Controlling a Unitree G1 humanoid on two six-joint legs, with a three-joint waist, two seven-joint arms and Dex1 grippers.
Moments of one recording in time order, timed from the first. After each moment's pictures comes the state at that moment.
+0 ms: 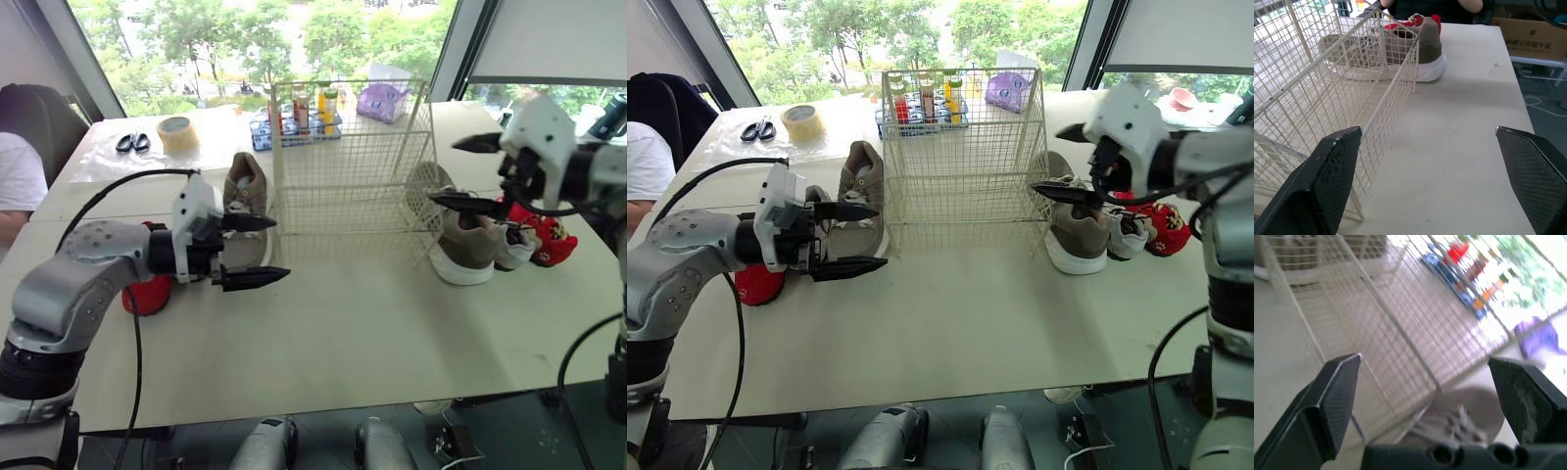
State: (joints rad) left arm -0.49 0.82 0.06 -0.37 -0.70 0.68 -1.03; right arm -0.64 -0.94 -0.22 -0.28 0.18 0.87 1.05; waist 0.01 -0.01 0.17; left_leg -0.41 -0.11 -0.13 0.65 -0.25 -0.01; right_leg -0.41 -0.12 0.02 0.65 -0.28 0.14
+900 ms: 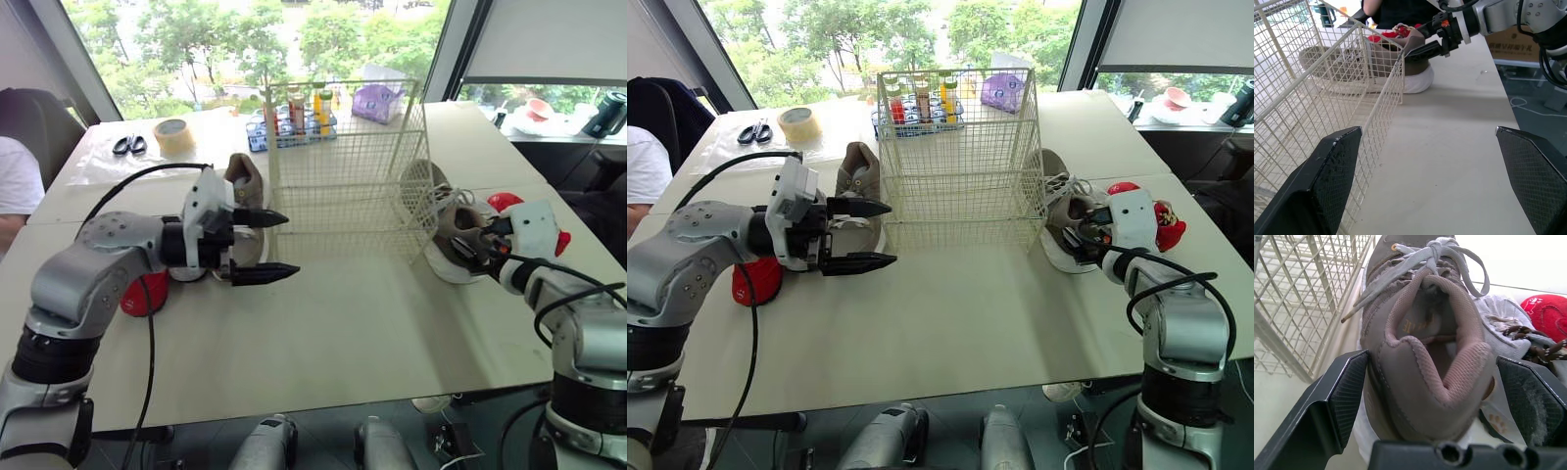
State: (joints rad) left arm -0.56 0.78 0.01 -0.33 -0.68 0.66 -1.07; right arm -0.34 -0.49 -0.36 -0.38 0.17 1.05 0.37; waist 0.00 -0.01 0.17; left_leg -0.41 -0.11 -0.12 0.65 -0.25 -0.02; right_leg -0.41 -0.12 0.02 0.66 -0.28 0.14
